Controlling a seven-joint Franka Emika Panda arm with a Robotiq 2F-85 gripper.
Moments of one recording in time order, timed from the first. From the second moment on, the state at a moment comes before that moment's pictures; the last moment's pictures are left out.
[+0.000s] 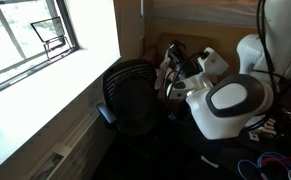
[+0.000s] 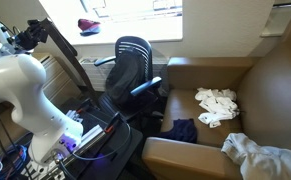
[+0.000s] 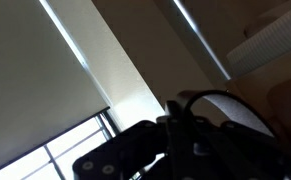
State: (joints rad) arm 0.90 0.09 0.50 -2.53 -1.36 1.00 0.09
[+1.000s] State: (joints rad) arm 0.76 -0.50 0.20 -2.57 -1.53 1.10 0.14
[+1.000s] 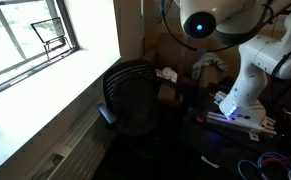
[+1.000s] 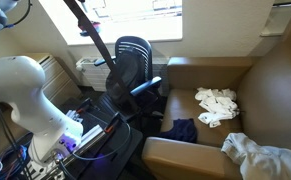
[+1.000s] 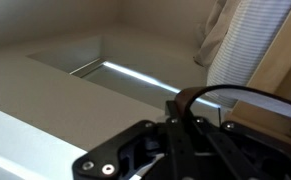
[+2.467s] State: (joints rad) arm 0.62 -0.48 -0.28 -2.34 -2.42 2.10 0.61
